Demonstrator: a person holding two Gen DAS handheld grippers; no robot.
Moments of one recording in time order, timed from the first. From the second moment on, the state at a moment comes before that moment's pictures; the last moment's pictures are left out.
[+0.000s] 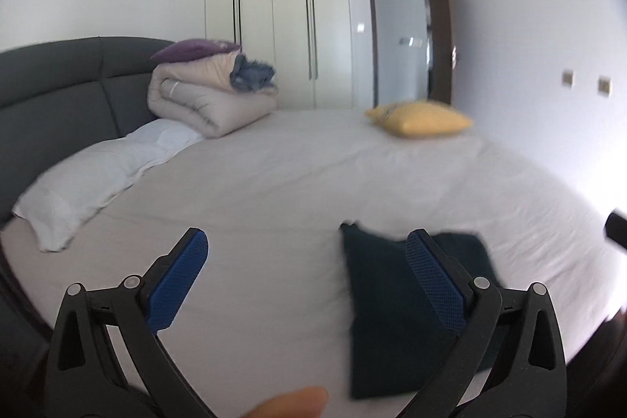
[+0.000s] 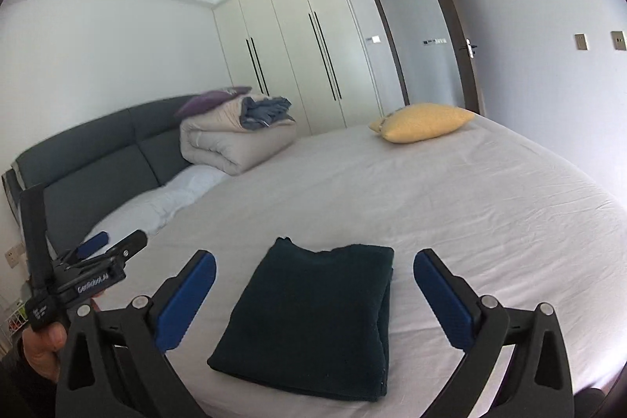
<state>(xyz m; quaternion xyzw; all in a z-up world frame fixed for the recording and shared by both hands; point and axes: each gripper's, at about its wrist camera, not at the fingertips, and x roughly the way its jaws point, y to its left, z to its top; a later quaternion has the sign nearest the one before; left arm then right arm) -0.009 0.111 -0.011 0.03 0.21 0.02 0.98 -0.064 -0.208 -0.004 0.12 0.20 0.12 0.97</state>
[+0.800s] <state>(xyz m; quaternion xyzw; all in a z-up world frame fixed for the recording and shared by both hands) 0.013 0.100 -0.087 0.02 0.38 0.02 0.92 -0.053 -0.183 -0.039 0.04 0.33 0.04 0.94</state>
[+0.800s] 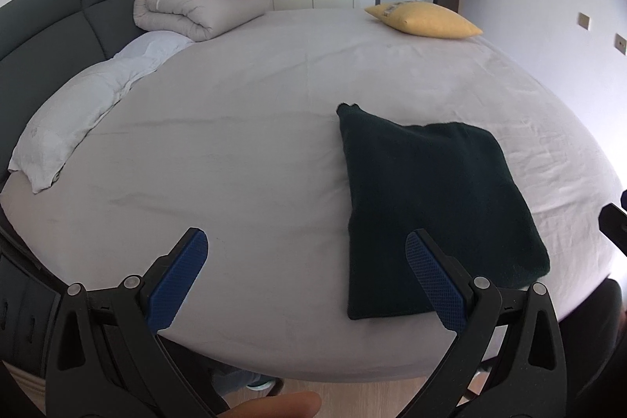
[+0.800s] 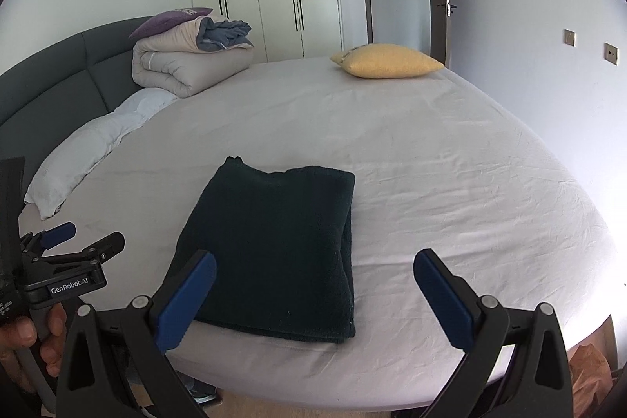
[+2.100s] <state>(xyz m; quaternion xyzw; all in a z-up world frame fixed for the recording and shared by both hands) 0.017 0.097 -0.095 0.02 0.39 0.01 0.92 -0.051 -0.183 -0.049 0.04 0.35 0.03 0.93</state>
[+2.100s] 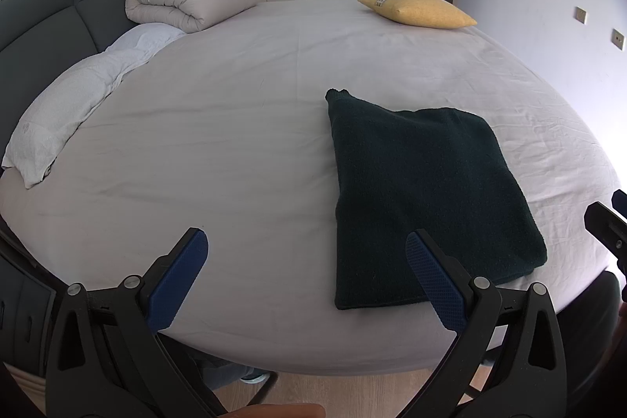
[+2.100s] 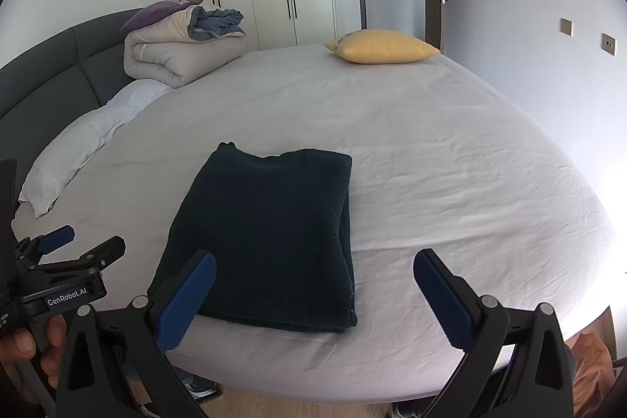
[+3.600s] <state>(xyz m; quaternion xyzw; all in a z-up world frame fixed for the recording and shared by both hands) 0.016 0.095 -0.097 0.02 0.39 0.01 0.92 -0.053 -0.181 -0.050 0.04 0.35 0.03 0.93</state>
